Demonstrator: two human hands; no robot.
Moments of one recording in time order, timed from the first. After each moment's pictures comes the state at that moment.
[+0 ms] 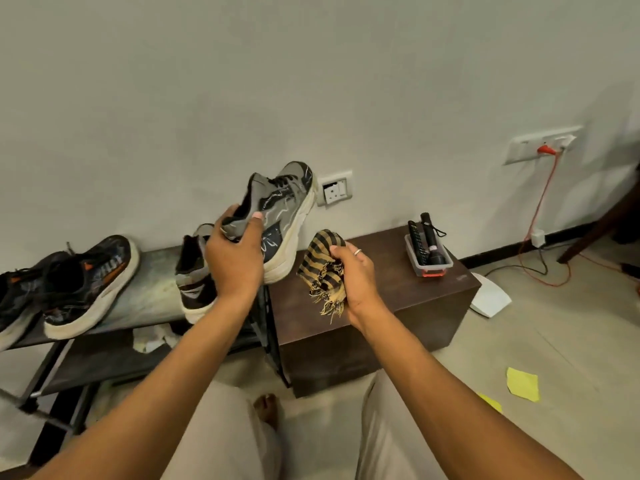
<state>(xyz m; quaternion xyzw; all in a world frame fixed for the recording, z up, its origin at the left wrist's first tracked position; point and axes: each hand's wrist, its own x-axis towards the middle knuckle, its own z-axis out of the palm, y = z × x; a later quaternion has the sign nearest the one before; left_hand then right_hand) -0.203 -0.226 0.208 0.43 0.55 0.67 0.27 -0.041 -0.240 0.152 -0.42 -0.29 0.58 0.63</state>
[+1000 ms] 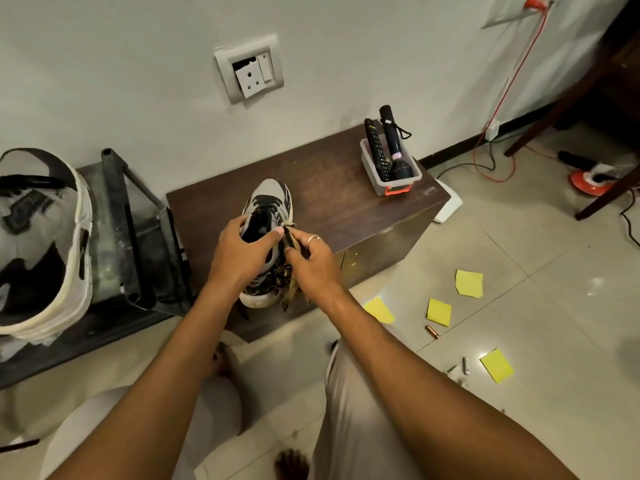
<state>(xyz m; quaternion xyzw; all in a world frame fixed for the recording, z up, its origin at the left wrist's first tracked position) -0.136 -0.137 0.013 0.57 0.66 0.25 0.42 -0.005 -0.188 -0.019 -0.65 -0.42 0.44 0.44</state>
